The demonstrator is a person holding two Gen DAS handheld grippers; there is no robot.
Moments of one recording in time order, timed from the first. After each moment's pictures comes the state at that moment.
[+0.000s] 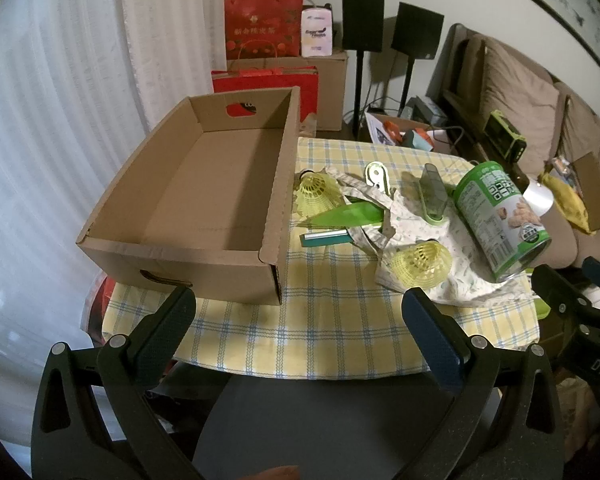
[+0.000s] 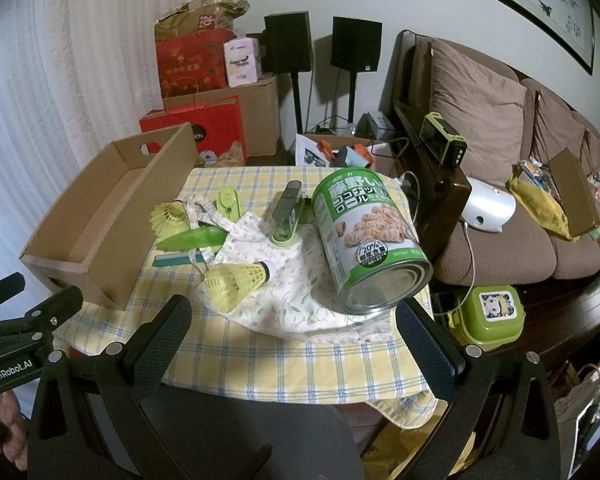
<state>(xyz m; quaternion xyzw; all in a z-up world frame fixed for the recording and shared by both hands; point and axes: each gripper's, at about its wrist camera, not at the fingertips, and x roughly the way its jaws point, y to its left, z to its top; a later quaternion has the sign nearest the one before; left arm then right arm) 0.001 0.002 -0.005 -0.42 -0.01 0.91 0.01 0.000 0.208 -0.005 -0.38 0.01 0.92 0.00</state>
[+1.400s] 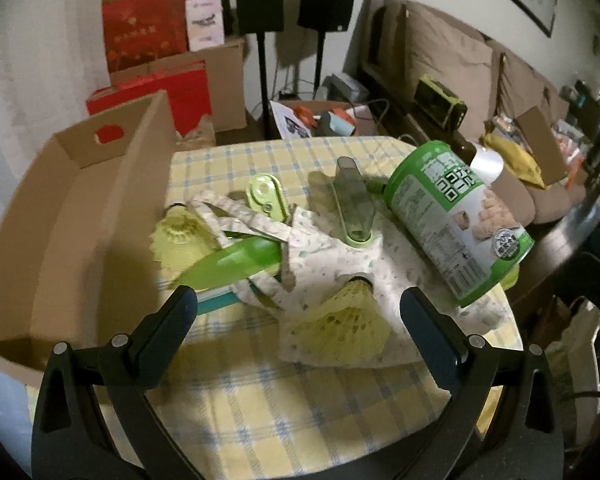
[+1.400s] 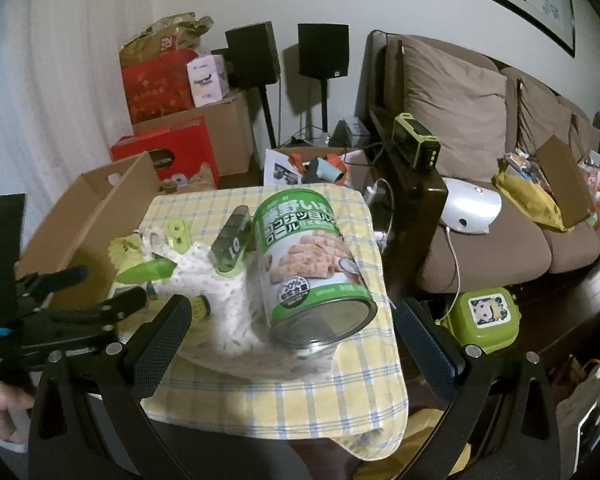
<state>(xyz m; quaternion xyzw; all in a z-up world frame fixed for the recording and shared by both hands) -0.093 0.092 -0.050 -0.44 0.04 0.88 0.16 -0.026 0.280 -0.005 -0.36 0.04 0.93 0.01</state>
